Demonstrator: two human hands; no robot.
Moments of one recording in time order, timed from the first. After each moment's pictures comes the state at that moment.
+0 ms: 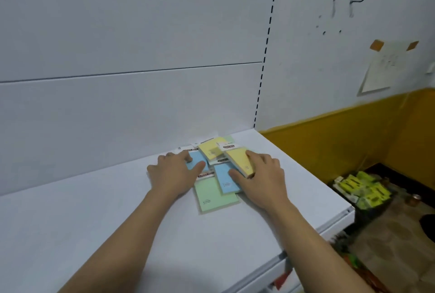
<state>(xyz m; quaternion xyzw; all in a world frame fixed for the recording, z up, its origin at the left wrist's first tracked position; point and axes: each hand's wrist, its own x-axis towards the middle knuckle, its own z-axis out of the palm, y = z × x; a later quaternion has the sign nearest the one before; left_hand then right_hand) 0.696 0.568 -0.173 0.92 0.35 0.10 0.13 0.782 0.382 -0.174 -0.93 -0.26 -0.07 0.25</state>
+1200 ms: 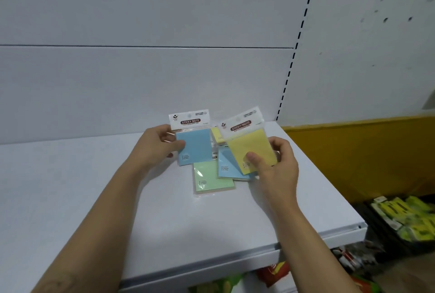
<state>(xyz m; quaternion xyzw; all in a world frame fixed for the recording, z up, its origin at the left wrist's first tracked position) 0.643 0.559 -0.146 0.75 0.34 0.27 0.50 0.787 0.361 -0.179 -0.64 -0.25 0.07 0.72</state>
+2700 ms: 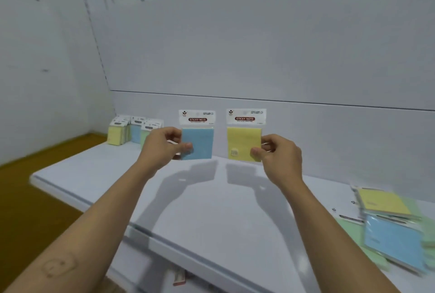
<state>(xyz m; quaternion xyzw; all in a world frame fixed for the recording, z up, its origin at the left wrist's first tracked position) 0.378 0.590 -0.057 0.64 0.50 0.49 0.31 0.631 0.526 -0.074 -0.63 -0.53 0.15 0.55</state>
